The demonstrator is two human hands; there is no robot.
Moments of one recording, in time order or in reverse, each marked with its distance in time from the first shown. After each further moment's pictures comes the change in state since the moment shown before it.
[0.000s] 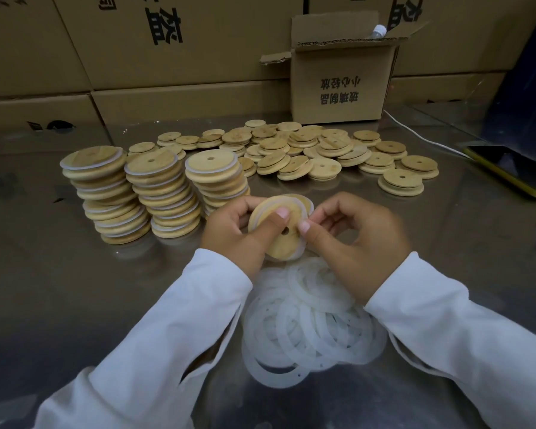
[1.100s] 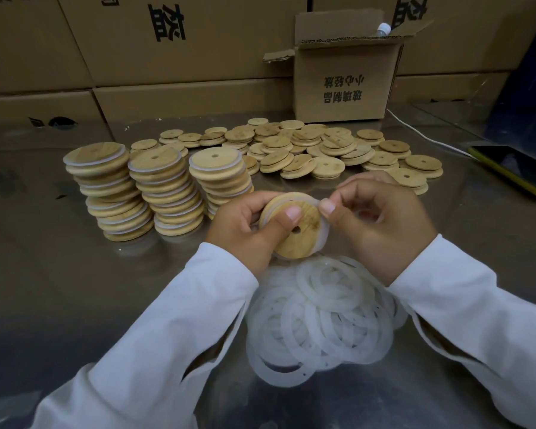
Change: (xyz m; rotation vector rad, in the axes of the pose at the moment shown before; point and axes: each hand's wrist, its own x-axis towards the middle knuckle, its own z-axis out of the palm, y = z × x) left_hand -0.001 0.008 -0.004 0.056 -0.154 0.056; right_hand 0.013 -0.002 -0.012 0.005 -0.002 0.028
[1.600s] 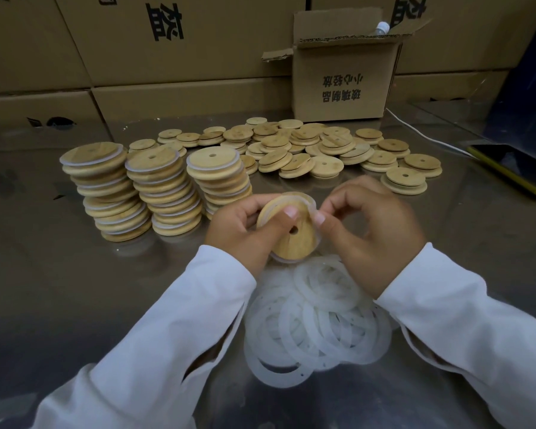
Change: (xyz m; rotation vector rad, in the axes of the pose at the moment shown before) left_hand 0.001 -0.008 0.004 -0.128 0.068 -0.072; right_hand -0.007 0.001 0.003 -0.159 -0.026 -0.129
